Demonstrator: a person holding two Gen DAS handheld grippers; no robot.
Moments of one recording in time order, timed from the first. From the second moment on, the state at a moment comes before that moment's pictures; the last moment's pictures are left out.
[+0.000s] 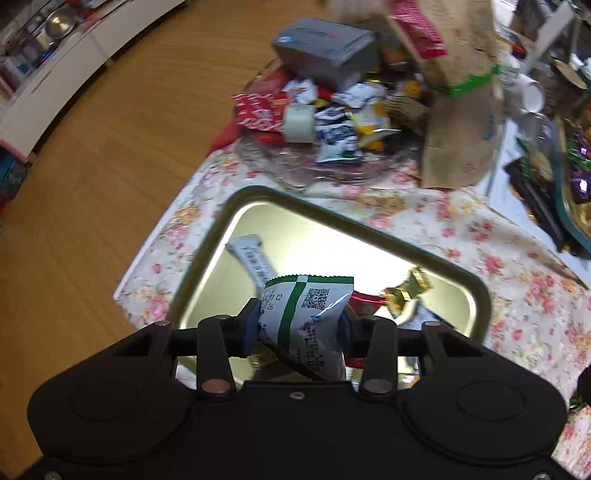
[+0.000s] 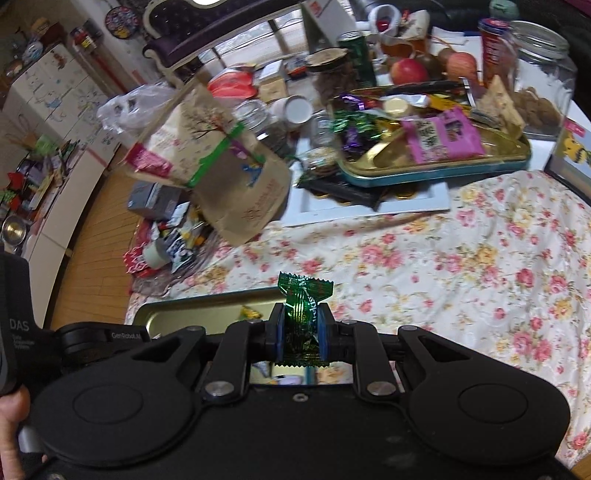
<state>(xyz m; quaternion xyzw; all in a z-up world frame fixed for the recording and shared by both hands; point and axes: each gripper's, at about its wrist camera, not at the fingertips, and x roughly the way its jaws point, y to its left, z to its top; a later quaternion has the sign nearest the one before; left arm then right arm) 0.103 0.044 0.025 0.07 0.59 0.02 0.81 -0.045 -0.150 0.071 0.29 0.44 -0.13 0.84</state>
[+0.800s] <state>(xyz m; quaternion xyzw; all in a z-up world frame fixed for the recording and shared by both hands) 0.119 0.103 0.031 0.04 0.59 0.02 0.81 0.003 -0.046 0.042 0.20 0.48 -0.06 0.85</state>
